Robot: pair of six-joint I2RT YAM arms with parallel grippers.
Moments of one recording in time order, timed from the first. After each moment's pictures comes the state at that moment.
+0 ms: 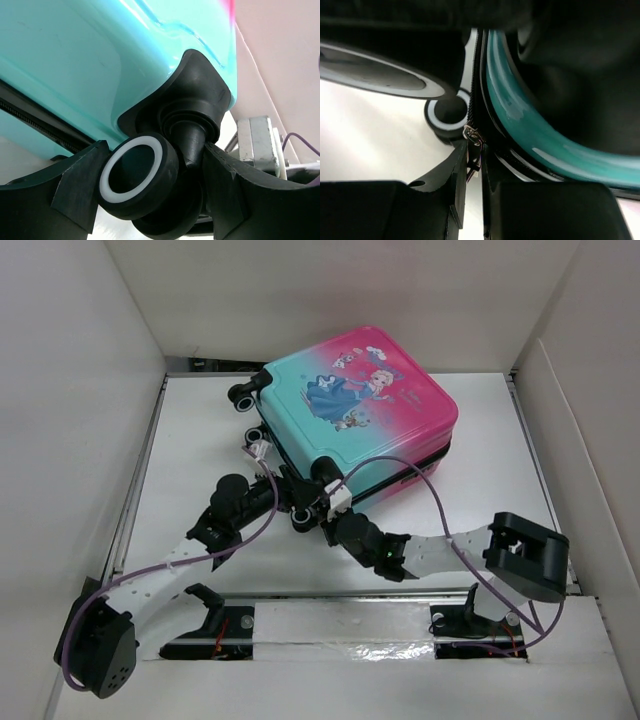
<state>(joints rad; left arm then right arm) -0.57 0.95 0.44 0.36 0.29 -0.74 1.18 1.53 0.67 0.48 0.44 0.21</state>
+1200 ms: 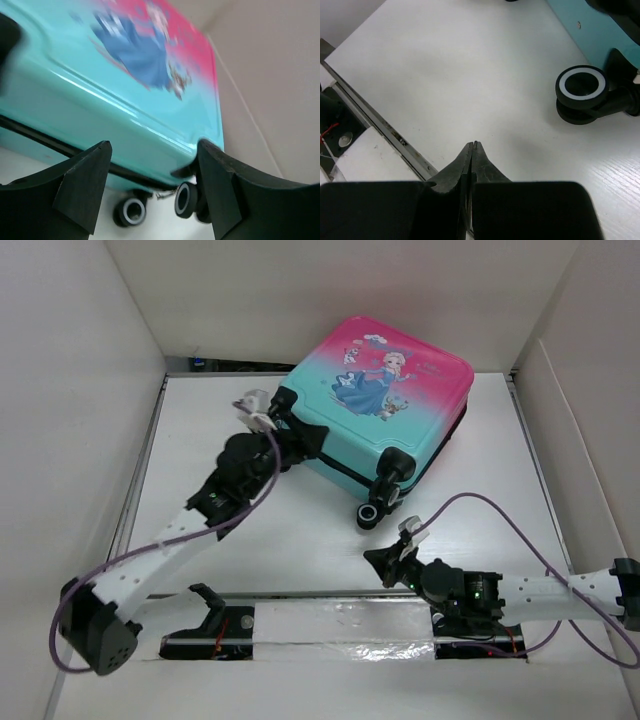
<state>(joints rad) -0.73 1.15 0.88 0.15 -0.11 -0.69 1.44 0.66 0.18 0.27 0.66 0.46</state>
